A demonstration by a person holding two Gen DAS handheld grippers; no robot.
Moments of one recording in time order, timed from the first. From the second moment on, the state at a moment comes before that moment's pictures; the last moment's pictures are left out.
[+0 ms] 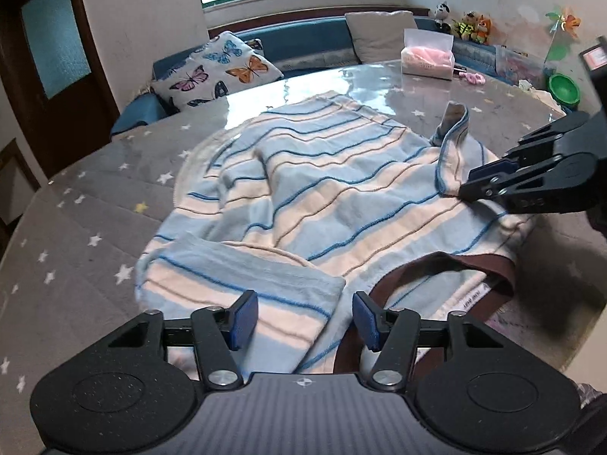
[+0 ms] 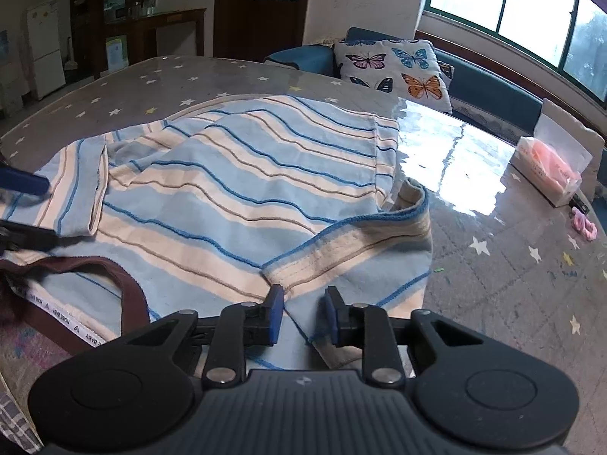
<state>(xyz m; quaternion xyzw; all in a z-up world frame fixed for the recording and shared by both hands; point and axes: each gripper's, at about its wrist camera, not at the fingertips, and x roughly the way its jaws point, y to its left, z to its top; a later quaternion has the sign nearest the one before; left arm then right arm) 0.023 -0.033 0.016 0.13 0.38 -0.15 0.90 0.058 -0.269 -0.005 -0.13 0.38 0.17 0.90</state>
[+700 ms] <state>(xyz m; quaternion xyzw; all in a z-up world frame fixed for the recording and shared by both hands) 0.016 0.062 0.049 0.01 0.32 -0.02 0.95 0.055 -0.289 0.003 -0.11 0.36 0.13 0.92</state>
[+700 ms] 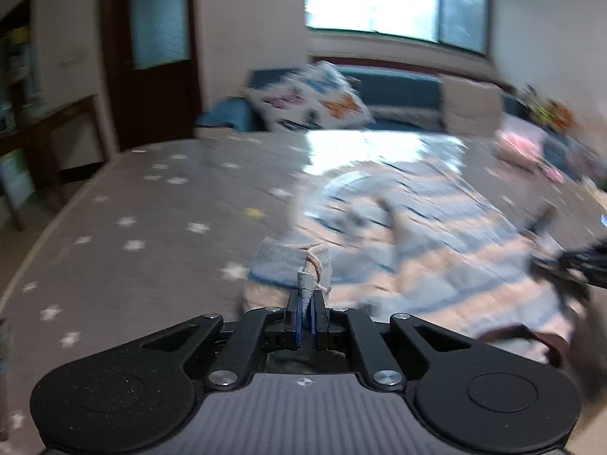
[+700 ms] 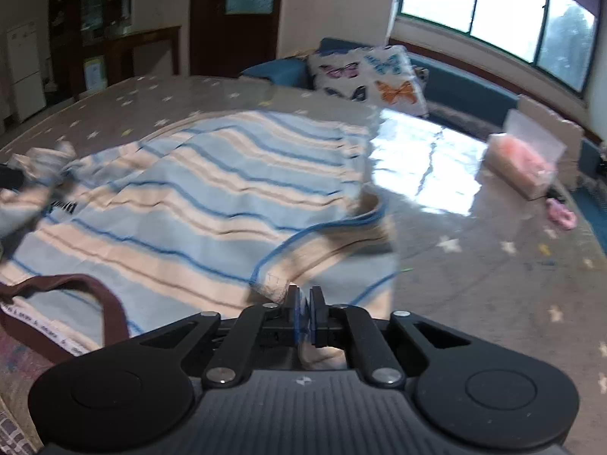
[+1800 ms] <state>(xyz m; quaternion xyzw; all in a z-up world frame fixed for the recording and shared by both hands) 0.076 0.099 0.049 0.03 0.35 0.10 0.93 0.129 -0.317 -0.002 -0.08 0.37 0.10 0.92</state>
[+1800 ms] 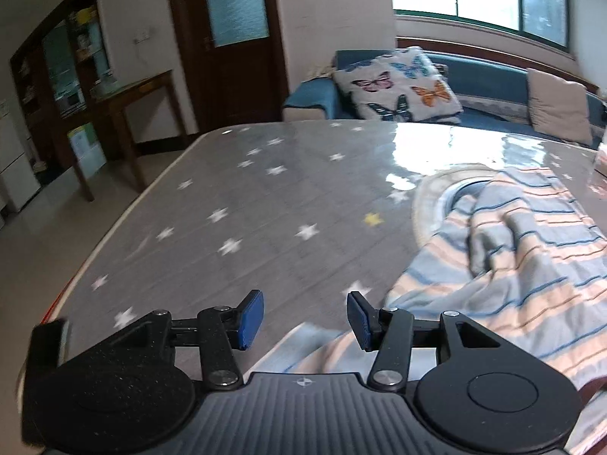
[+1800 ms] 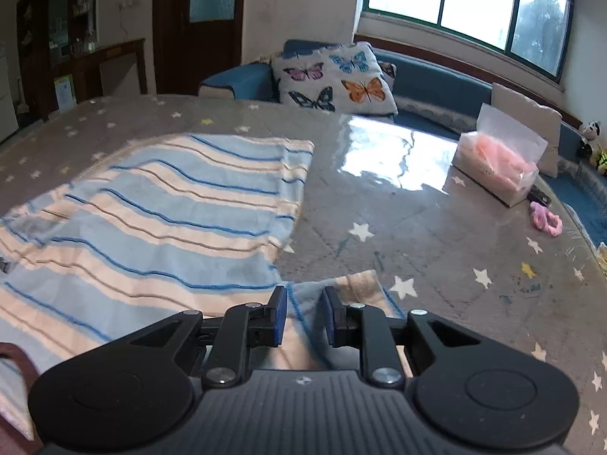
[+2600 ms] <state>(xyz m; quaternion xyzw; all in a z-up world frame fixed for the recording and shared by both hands) 0.264 0.012 0.003 0.03 0.39 -0.04 0.92 0.198 -0.322 0.020 -0.07 0.39 0.13 0.91</state>
